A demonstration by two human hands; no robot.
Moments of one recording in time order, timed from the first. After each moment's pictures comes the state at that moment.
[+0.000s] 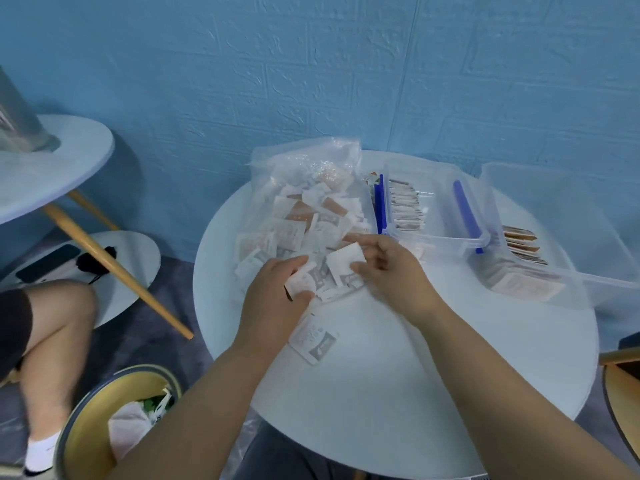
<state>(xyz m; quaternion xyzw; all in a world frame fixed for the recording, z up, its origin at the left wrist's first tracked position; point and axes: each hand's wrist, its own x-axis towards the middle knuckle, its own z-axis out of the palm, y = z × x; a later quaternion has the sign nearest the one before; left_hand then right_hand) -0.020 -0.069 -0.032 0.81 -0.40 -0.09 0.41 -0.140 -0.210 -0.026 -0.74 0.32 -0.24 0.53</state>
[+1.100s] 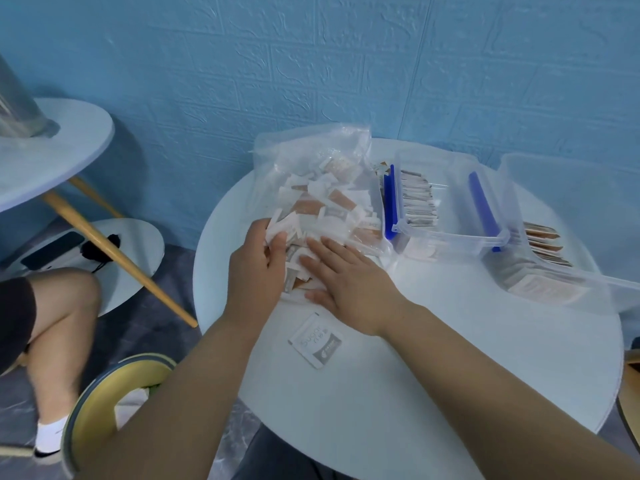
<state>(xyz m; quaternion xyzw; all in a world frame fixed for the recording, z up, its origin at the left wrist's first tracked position) 0.012 -0.086 -0.027 0.80 -0.37 0.01 0.48 -0.104 -0.193 -0.045 -0.99 0.13 -0.05 0.05</state>
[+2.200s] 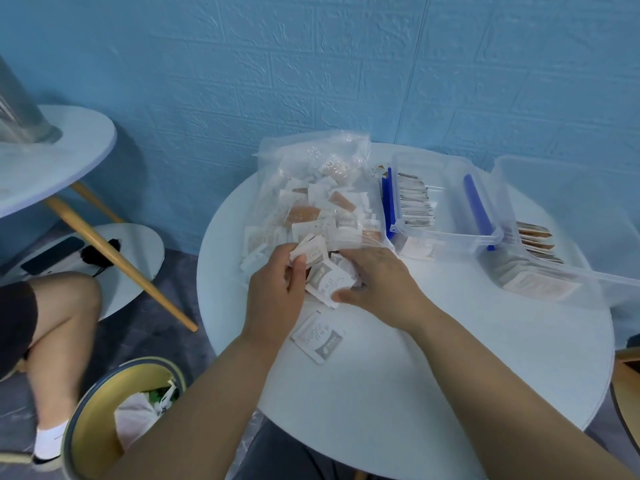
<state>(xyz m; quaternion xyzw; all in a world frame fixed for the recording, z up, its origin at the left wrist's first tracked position) -0.011 -0.080 -0.046 0.77 -0.42 -0.01 0.48 -0.126 -0.202 -0.033 -0.92 0.27 -0.12 0.25</state>
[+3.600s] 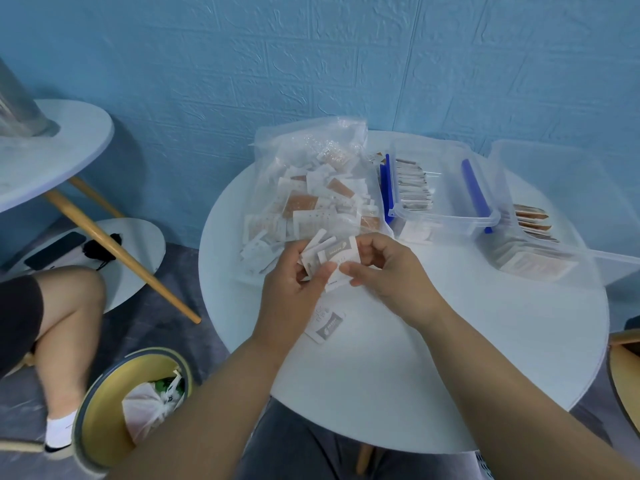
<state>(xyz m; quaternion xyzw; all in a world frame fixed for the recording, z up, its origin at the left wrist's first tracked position) -0.040 -0.068 -0.036 0.71 -0.37 -0.17 0.58 -0.144 -0.177 -0.021 -0.72 0.28 -0.24 0.59</state>
